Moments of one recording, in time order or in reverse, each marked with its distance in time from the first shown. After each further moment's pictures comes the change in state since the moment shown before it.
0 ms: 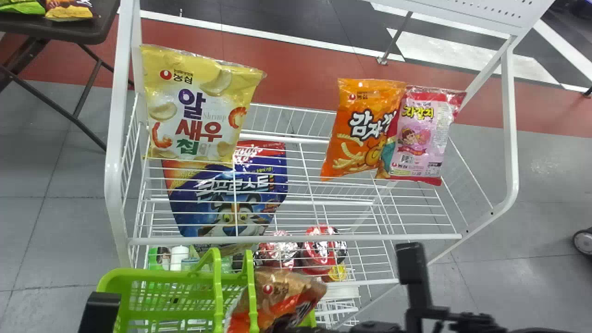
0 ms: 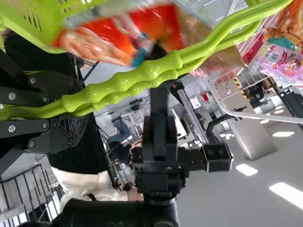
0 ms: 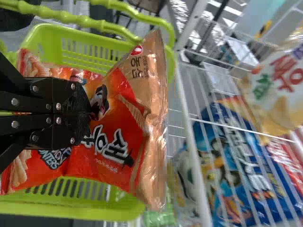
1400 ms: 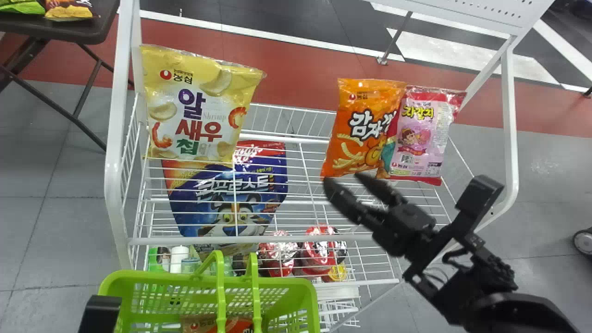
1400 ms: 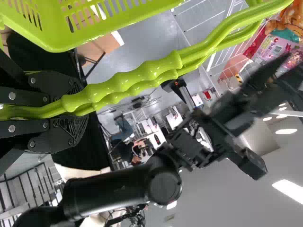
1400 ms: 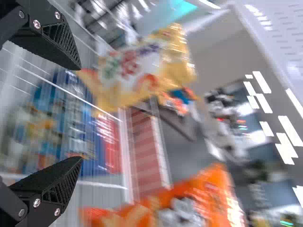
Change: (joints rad) left arm 0.014 0.002 -0.002 -0.029 0.000 0.021 -0.004; right arm -0.120 0.030 -0.021 0.292 0.132 -1.053 0.014
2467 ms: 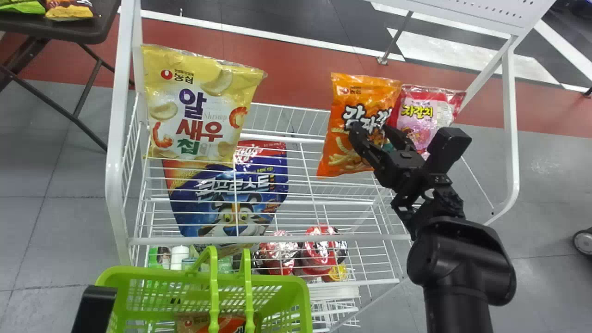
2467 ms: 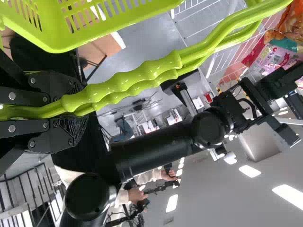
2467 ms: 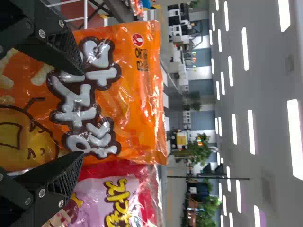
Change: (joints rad) left arm -0.045 0.003 0.019 0.039 0.010 0.022 -0.006; right arm -0.453 0.000 0.010 0.557 0.331 -0.247 -0.116
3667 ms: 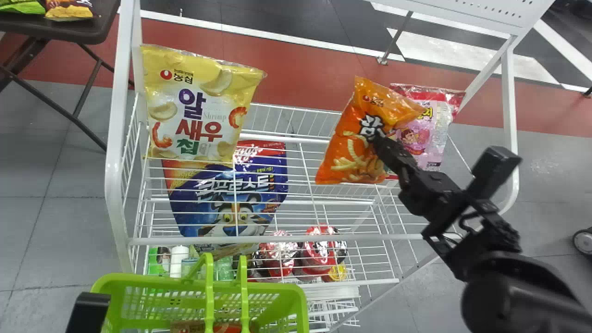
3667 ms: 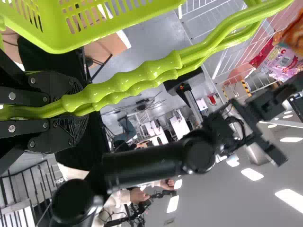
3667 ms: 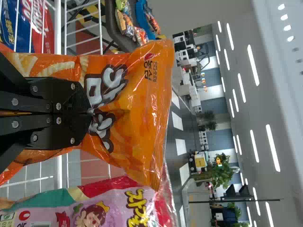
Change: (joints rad) left arm 0.022 0.006 0.018 -0.029 -0.001 0.028 0.001; right arm 0.272 0.003 -0.114 -0.424 -0.224 0.256 0.082
